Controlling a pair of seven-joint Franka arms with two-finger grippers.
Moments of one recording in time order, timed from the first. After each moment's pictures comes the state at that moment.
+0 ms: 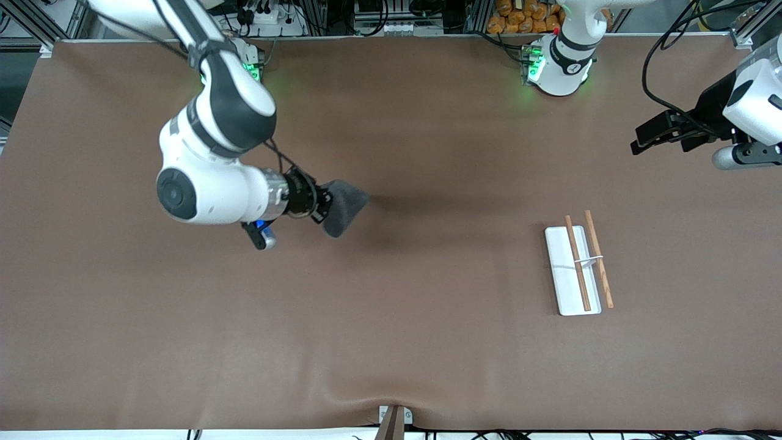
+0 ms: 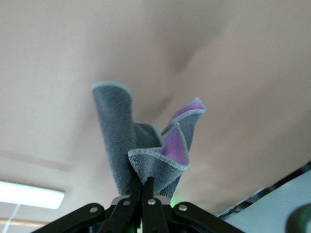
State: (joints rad) left arm -0.01 0.01 -0.10 -1.52 -0.16 1.47 -0.25; right arm 0.37 0.45 0.13 -1.40 0.50 1.71 1.43
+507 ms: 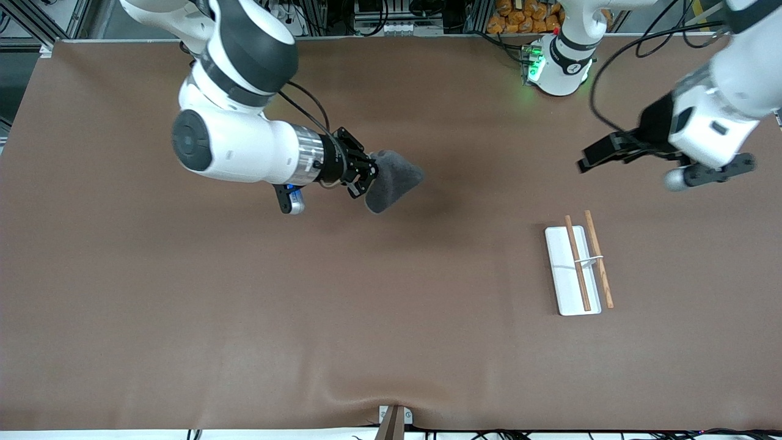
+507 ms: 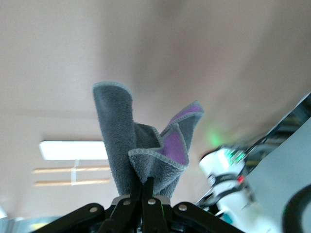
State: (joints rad) left arm -0.15 0.08 -0.11 -1.52 -0.25 1.62 -0.57; right arm 0.44 0.45 0.11 -1.26 0.68 1.77 1.81
